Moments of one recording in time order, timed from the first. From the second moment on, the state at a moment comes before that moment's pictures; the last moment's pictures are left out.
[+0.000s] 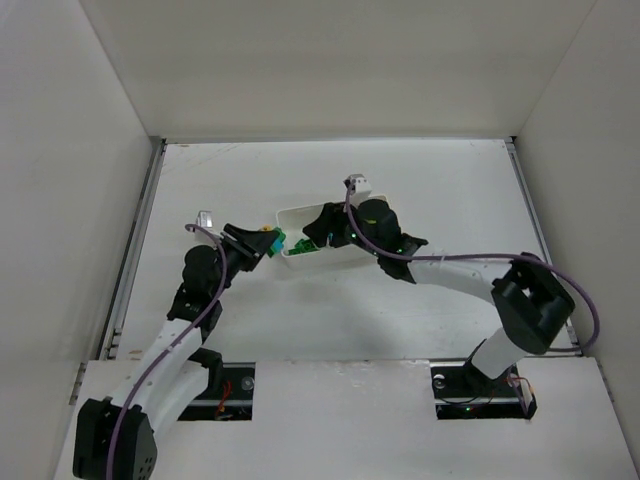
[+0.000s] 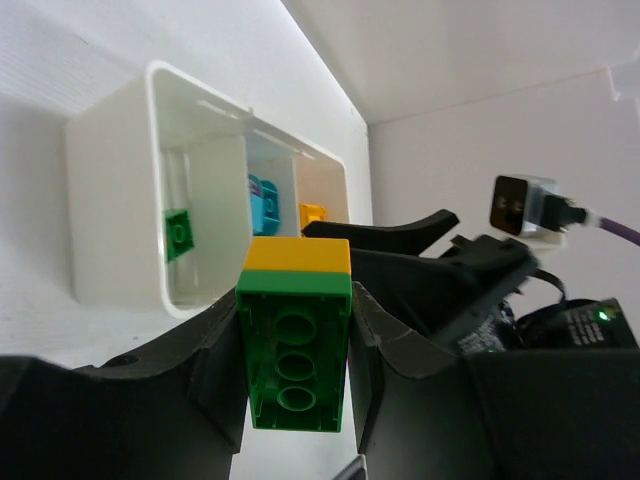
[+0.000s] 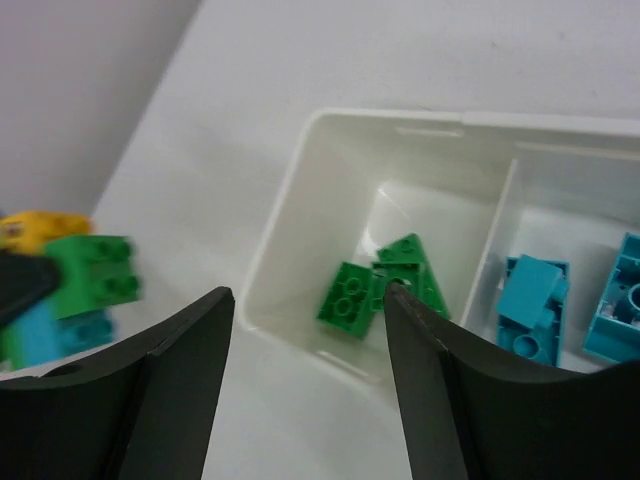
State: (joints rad) left arm -0.24 0.75 0.31 0.28 0.21 -1.13; right arm 0.79 1.64 0.97 0.36 0.00 0.56
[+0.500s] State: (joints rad) left arm -0.27 0.90 0.21 0.69 0.30 -1.36; right arm 0.69 1.61 0.83 0.77 -0.46 0.87
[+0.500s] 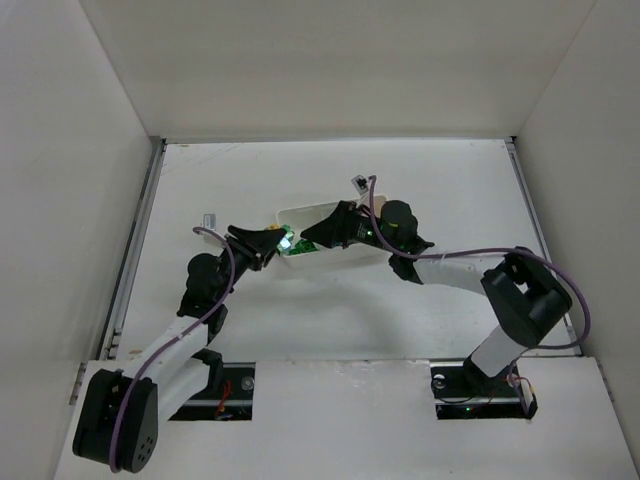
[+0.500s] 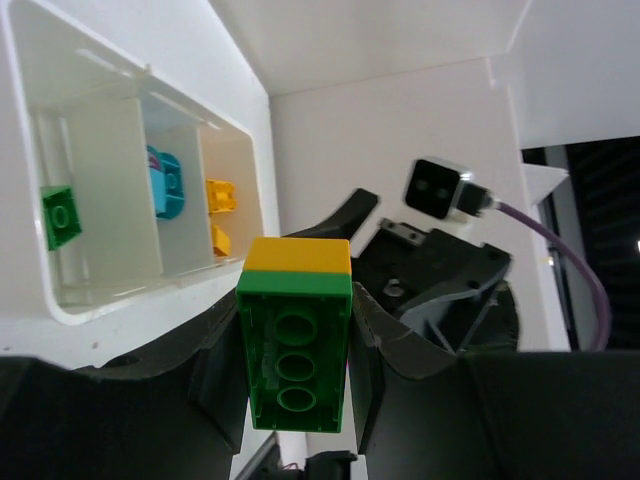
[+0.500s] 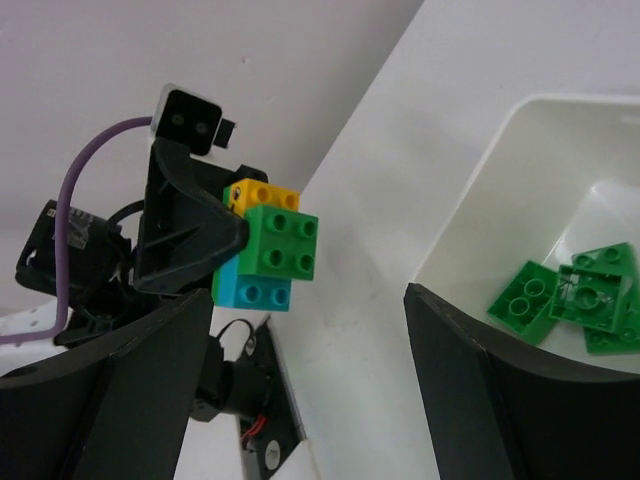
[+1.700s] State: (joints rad) left arm -0.39 0.99 0.20 0.88 0.28 -1.46; right arm 0.67 1.71 0.83 1.03 -0.62 1.12
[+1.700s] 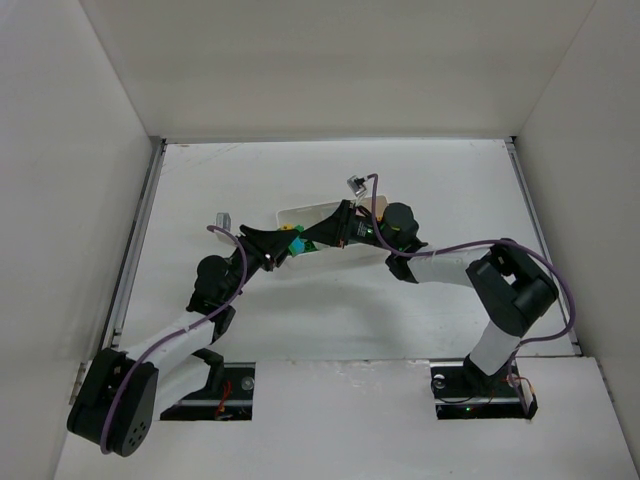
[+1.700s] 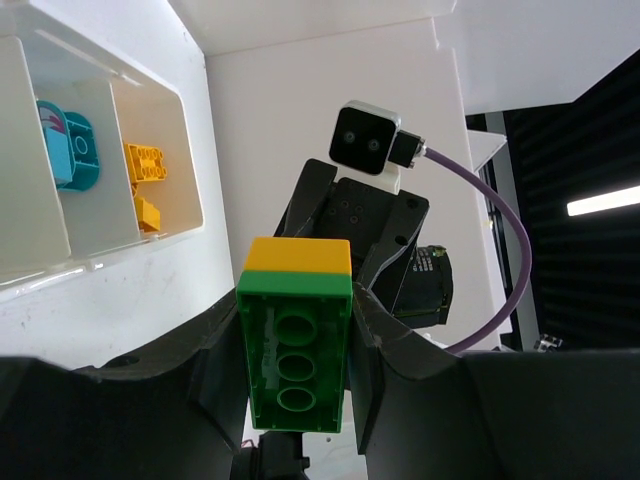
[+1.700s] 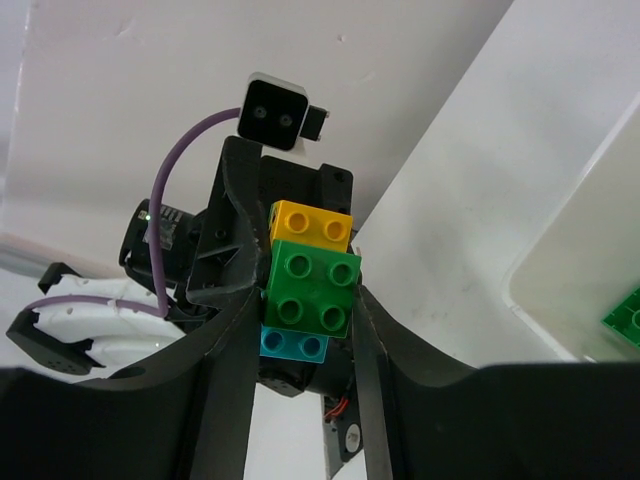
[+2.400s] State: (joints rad) left arm -0.35 0.93 0.20 0.80 0.26 -1.43; right arm 0.65 1.71 0.82 1.03 -0.60 1.12
